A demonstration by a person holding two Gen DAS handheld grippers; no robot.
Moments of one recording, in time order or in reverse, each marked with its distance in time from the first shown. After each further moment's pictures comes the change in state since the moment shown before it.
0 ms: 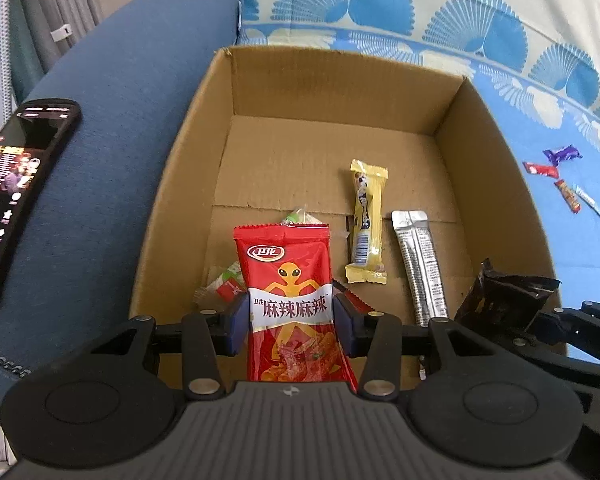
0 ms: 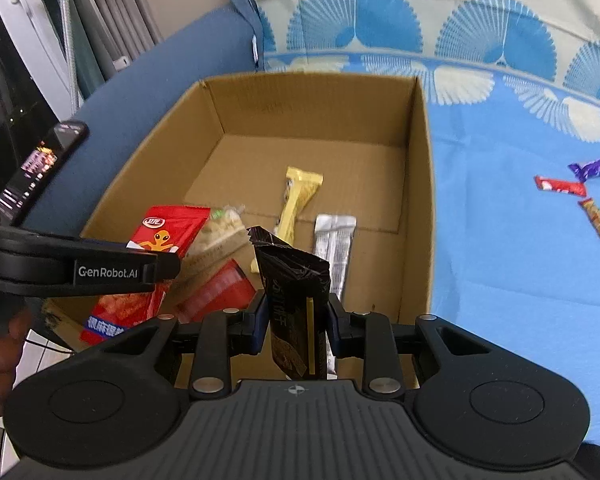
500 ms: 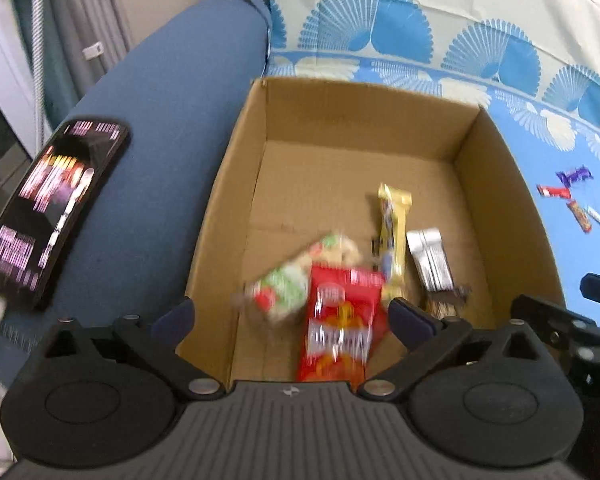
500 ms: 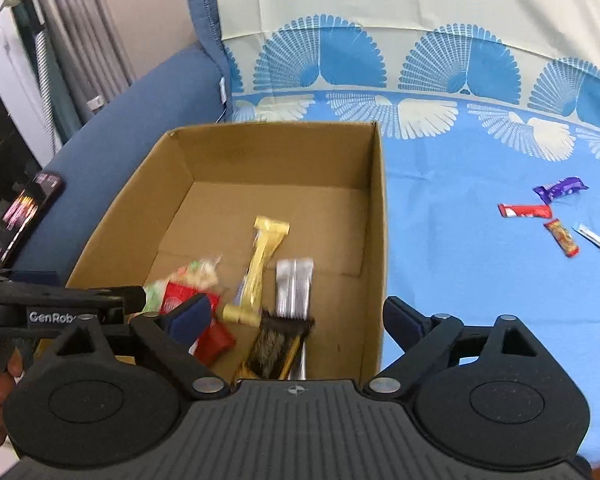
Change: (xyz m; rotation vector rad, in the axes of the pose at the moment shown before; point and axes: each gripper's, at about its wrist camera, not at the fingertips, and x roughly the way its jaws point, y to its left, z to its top) left arm -0.032 0.009 -0.012 -0.030 -0.068 0.065; right arm -0.027 -0.003 0.008 0.036 -0.094 -0.073
